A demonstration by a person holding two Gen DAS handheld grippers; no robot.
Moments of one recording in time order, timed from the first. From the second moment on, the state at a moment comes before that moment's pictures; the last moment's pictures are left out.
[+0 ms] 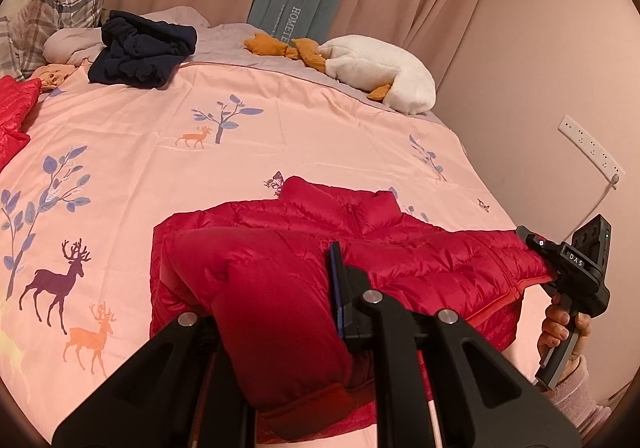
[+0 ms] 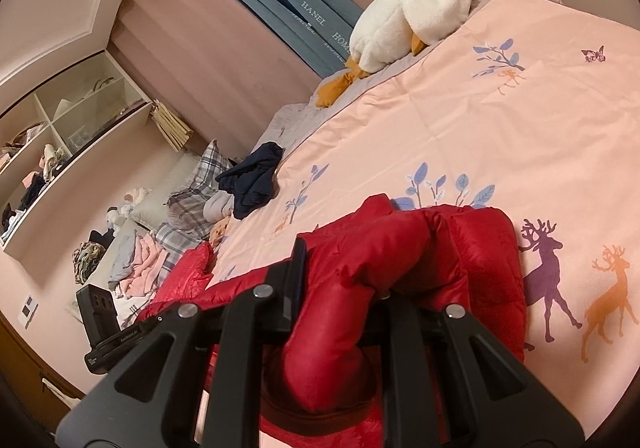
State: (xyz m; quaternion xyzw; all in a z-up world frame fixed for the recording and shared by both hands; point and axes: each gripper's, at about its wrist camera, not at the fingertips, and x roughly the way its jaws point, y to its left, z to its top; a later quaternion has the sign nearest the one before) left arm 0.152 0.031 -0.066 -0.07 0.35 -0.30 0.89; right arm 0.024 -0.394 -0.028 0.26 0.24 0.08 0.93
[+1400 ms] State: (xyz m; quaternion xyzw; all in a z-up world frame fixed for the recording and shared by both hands) left arm 0.196 0.019 -0.099 -0.07 0.38 -0.27 0.88; right arm 0.048 -0.389 -0.042 0.25 0.26 0.06 0.93
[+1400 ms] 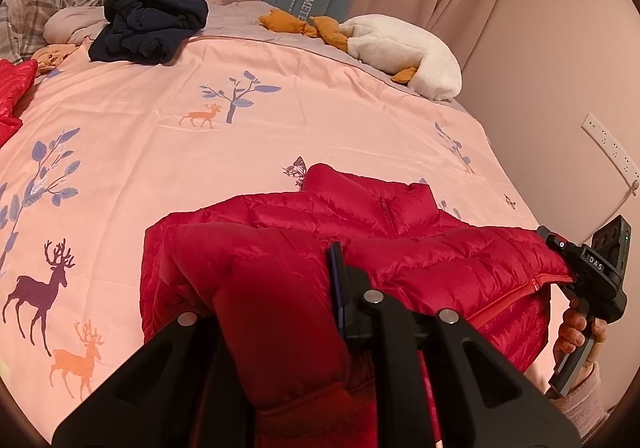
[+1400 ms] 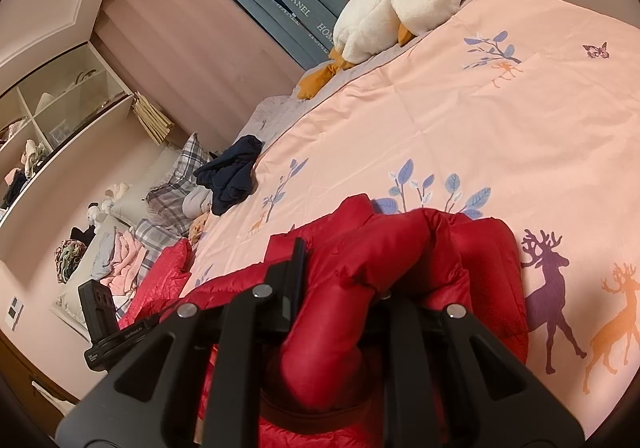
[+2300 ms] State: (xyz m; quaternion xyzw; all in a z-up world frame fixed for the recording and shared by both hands) left arm 0.209 0.014 -0.090 -0.07 0.38 -0.27 0.88; right arm 0.058 -0.393 -0.033 0.25 0.25 0.06 0.93
